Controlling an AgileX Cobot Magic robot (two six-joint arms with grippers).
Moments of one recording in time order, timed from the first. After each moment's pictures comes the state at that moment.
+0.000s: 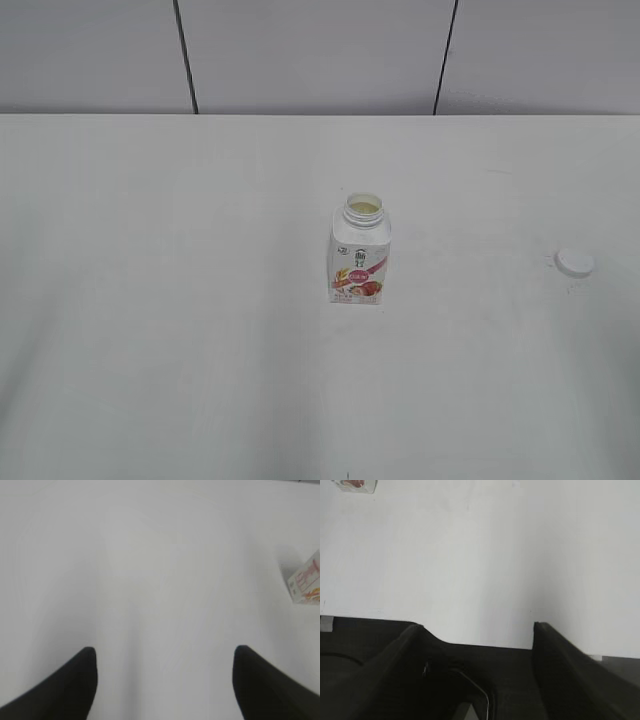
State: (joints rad) left arm -0.17 0.29 -0.54 0.10 0.90 -0.23; right arm -0.03 0.49 -0.59 0.23 1.14 -0.20
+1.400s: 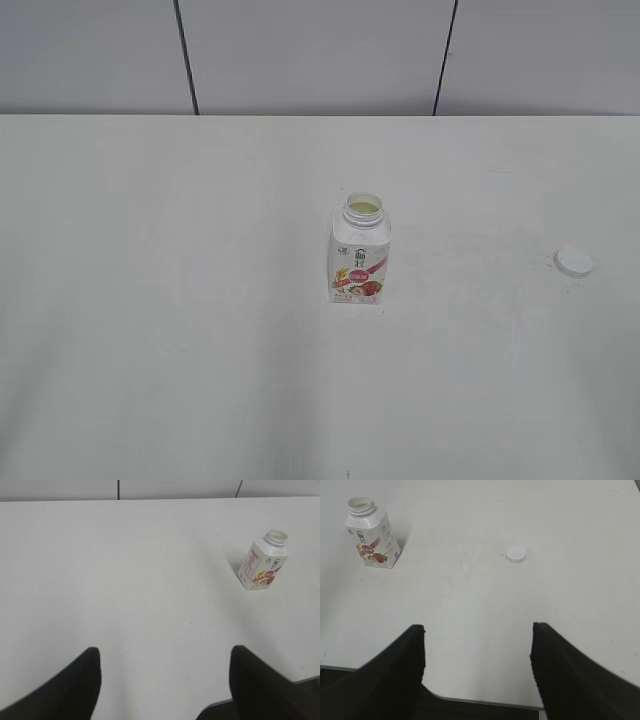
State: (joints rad) left arm -0.16 -0.01 -0.52 -0.05 1.06 -0.04; right arm -0.03 -0.01 -0.51 0.22 1.11 -0.23
